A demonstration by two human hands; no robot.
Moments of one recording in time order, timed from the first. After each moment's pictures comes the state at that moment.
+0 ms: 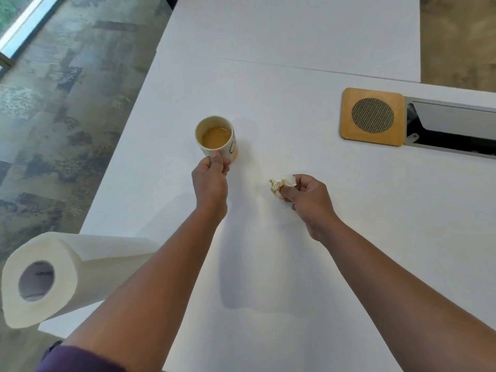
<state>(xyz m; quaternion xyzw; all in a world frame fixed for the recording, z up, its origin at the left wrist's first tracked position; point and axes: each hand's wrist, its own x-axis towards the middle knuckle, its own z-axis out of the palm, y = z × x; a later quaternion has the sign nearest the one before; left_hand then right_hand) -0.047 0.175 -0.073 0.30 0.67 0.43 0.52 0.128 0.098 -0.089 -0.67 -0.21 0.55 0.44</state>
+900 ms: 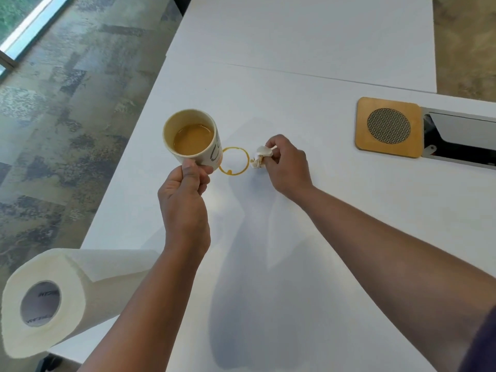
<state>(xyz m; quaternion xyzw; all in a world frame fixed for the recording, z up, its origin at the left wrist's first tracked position) -0.094 0.151 -0.010 0.33 0.61 0.52 0.50 0.088 0.199 -0.092 -0.72 -0.52 0.32 0.34</state>
